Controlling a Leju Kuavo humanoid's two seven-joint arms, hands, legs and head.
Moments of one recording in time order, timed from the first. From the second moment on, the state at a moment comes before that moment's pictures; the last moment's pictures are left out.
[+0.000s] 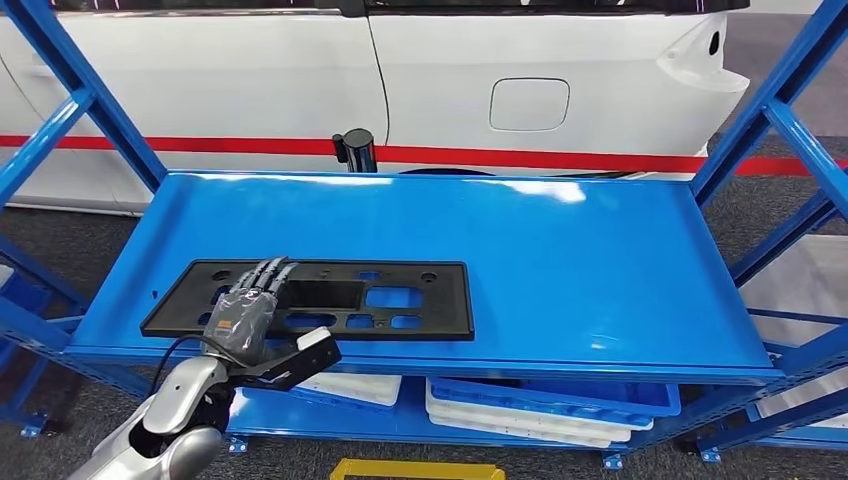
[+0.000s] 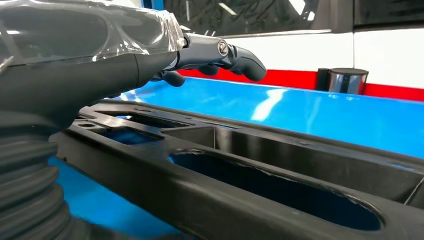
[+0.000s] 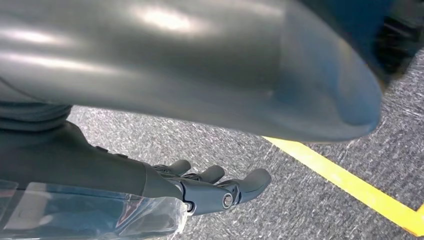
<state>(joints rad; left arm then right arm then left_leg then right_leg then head) -0.43 0.34 -0.83 -1.52 -0.73 0.09 0.45 -0.11 -0.01 1.10 -0.23 -0.67 -0.15 -0.03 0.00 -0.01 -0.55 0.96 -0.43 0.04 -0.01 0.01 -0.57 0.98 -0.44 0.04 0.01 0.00</state>
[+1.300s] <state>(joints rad) -0.43 0.35 -0.82 -1.61 -0.76 0.11 0.39 -0.11 -0.01 1.10 -0.23 -0.69 -0.16 -0.04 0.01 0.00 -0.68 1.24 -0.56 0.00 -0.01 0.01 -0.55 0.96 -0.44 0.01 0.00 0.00</state>
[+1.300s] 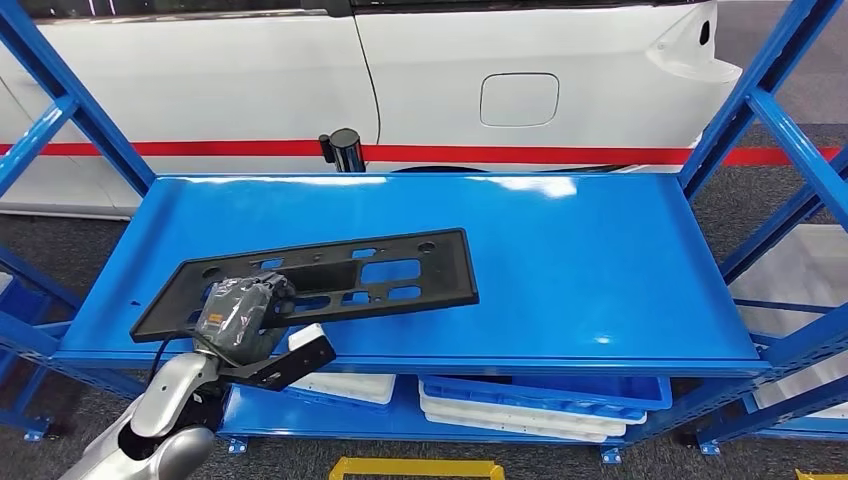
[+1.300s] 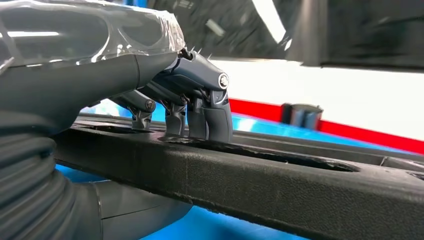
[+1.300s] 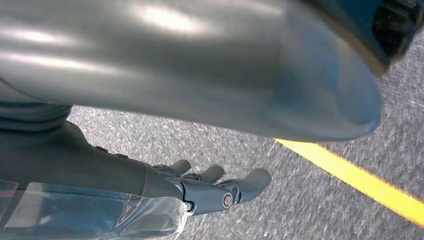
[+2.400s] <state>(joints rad) -0.52 0.28 -0.92 -2.10 -0.09 0.38 0.00 -0.10 0.00 1.10 -0.23 -0.71 -0.17 -0.08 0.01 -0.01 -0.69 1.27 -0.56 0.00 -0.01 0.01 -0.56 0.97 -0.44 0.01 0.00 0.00</state>
